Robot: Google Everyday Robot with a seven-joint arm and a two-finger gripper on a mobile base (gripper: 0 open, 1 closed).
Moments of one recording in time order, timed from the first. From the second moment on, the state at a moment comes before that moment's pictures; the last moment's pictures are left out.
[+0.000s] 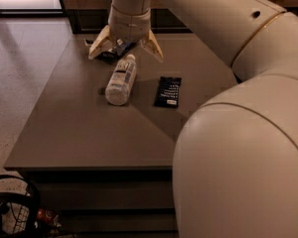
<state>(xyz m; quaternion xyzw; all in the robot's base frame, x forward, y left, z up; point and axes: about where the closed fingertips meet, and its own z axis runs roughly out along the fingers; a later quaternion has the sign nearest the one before) 0.643 0.043 0.900 -0.05 0.99 0.07 0.07</state>
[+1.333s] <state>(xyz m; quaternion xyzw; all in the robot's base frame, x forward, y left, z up) 0.680 0.092 0.832 -0.04 1.00 0.02 0.00</state>
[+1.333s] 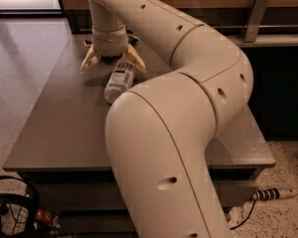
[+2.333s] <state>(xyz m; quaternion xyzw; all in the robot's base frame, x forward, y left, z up) 0.693 0.093 0.825 -0.02 1.00 0.06 0.01</state>
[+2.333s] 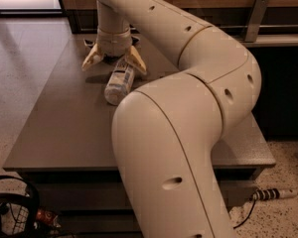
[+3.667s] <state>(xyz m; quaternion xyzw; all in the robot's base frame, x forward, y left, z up) 0.666 0.062 0.831 0.02 1.00 0.00 0.01</state>
